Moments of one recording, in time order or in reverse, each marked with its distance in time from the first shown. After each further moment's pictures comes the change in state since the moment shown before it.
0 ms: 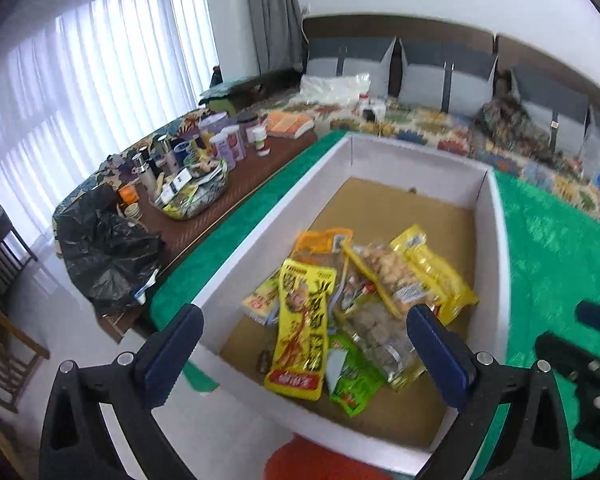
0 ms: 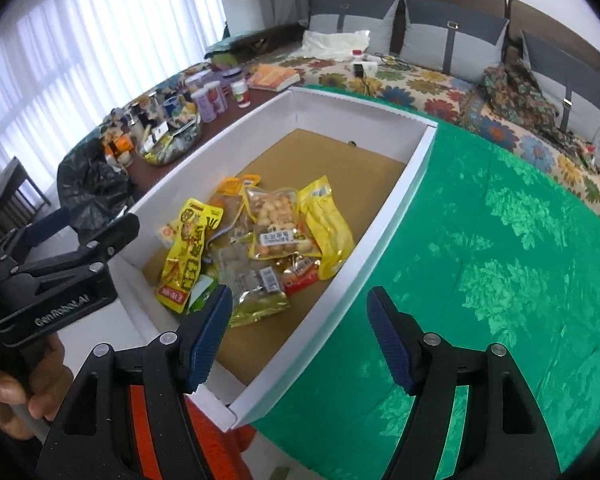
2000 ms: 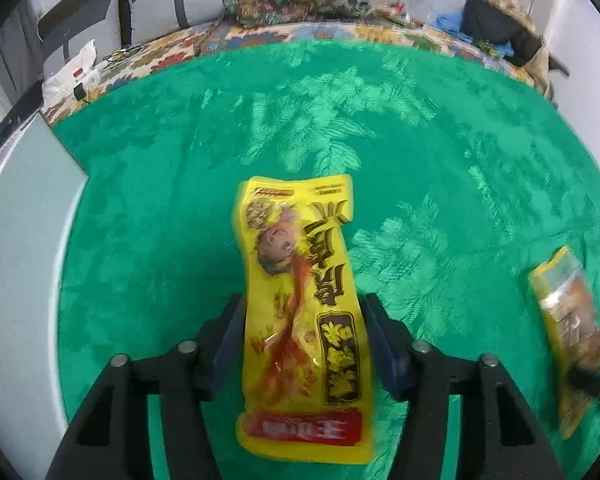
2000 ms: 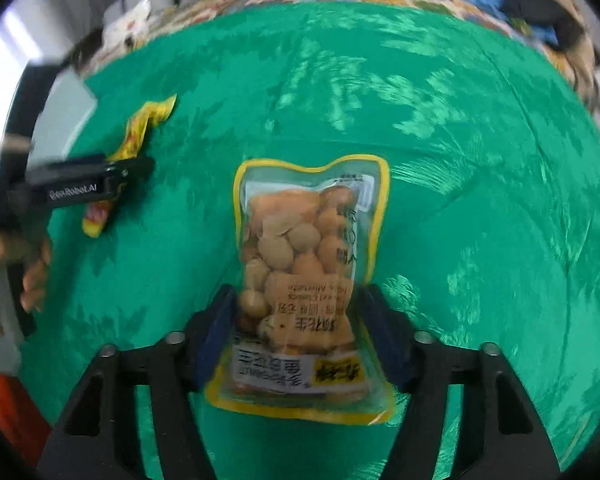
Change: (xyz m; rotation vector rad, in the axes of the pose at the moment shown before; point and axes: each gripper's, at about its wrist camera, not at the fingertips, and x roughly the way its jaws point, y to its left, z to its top) left arm 0.152 -0.453 -0.017 0.517 0.253 -0.501; right arm 0.002 -0.411 -0.170 0.490 0.152 -0.223
